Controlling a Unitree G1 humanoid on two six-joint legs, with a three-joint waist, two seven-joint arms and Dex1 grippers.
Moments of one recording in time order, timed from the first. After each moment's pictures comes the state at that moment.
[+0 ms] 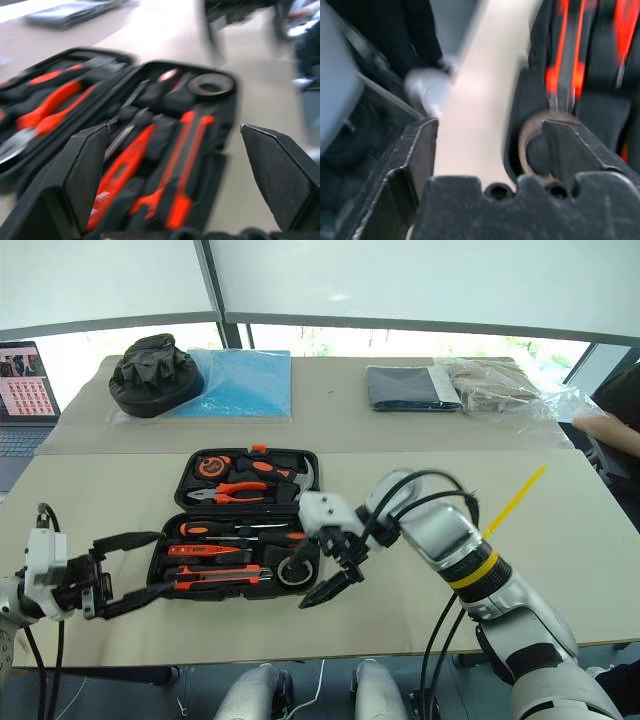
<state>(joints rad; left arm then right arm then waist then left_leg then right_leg) 0.12 0.80 0.43 -0.05 -0.59 0.08 -1.23 -0.80 -0.55 0.40 -0.13 0.37 0.64 1.50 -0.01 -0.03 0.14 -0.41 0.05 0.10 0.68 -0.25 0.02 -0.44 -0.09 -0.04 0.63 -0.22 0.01</state>
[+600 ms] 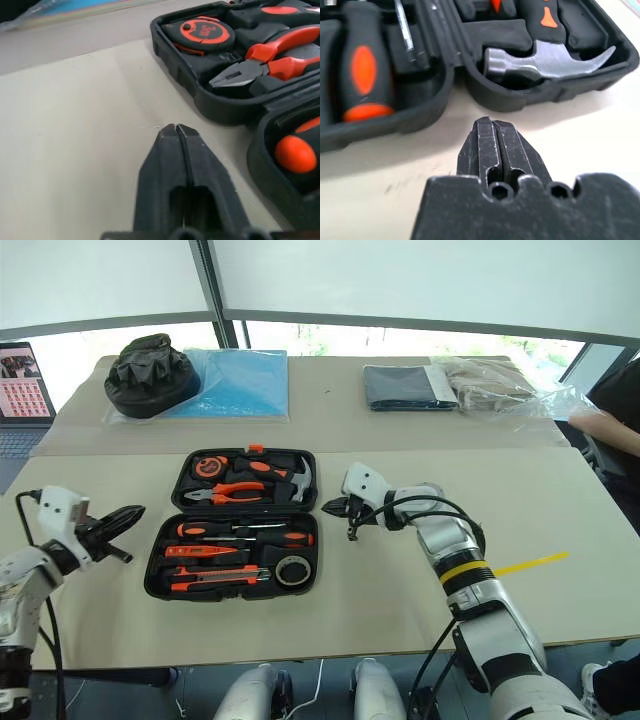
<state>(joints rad) -0.20 0.71 0.31 0.23 -0.38 0.25 -0.78 -0.76 -0.35 0.30 0.57 0.02 -0.02 0.97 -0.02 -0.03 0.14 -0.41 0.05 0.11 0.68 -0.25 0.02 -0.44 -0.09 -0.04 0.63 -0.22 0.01</state>
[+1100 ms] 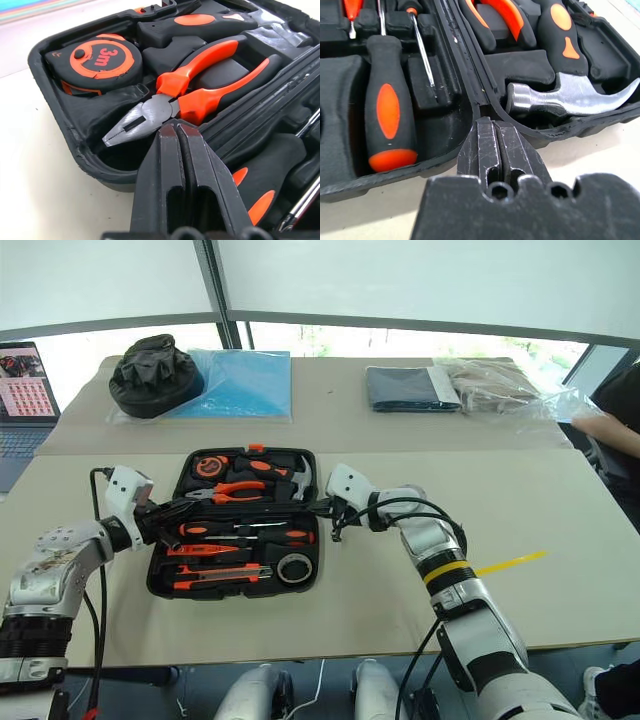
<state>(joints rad) -0.31 0.67 0.14 0.12 -0.36 0.41 -0.84 -0.72 -0.35 0.28 0.45 0.02 0.04 1.00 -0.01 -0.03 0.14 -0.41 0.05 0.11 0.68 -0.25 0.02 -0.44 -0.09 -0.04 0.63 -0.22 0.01</state>
